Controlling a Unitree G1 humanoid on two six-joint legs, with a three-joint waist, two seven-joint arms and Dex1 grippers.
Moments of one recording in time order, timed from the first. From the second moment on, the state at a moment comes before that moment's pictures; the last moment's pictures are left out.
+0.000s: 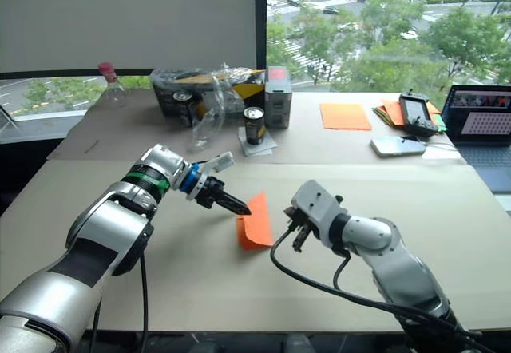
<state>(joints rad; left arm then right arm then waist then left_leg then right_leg) -1.34 0.29 -0.39 1.23 -0.05 0.85 -1.49 -0.31 -0.63 0.15 -0.60 0.14 0.81 0.63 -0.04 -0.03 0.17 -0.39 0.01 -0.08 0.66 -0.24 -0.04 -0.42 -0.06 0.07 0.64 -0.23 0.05</state>
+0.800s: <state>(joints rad) -1.36 0.20 -0.11 1.32 -0.04 0.94 -1.22 -0.30 -0.63 0.16 -0.62 0.14 0.83 0.59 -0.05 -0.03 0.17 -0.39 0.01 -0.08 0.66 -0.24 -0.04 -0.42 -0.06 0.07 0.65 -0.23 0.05</state>
